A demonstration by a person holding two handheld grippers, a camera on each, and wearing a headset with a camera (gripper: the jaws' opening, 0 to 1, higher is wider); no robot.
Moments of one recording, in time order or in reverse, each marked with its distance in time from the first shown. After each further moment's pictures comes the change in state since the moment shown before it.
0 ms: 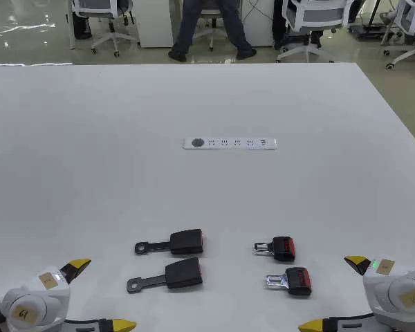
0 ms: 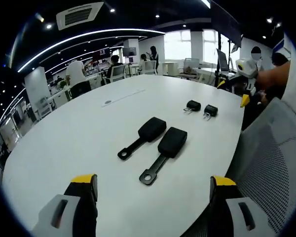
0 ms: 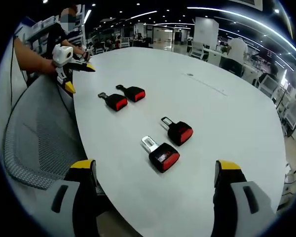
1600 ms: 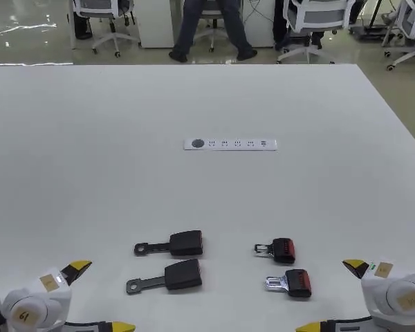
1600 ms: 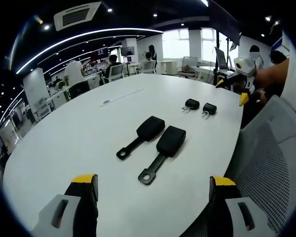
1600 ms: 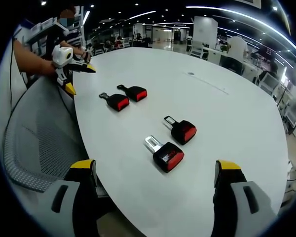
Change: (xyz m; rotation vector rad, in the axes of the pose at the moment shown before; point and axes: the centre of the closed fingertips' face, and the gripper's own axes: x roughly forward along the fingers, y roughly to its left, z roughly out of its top) left arm -0.001 -0.006 0.004 0.007 0.007 -0.003; right arm 0.002 0.004 0.001 0.014 0.000 0.009
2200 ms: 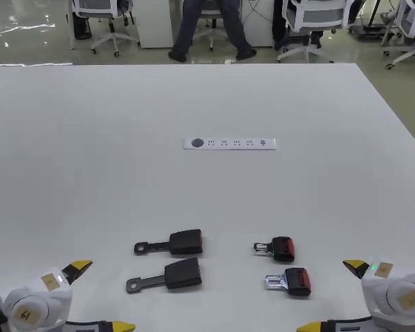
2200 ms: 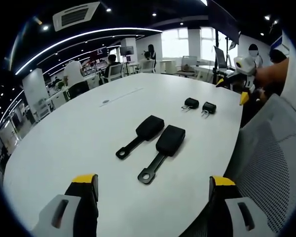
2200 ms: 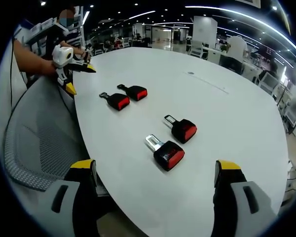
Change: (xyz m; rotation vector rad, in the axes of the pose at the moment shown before) left arm 0.000 -0.002 0.000 0.008 0.006 -0.003; right arm -0.001 0.000 -0.004 0.003 0.000 -0.001
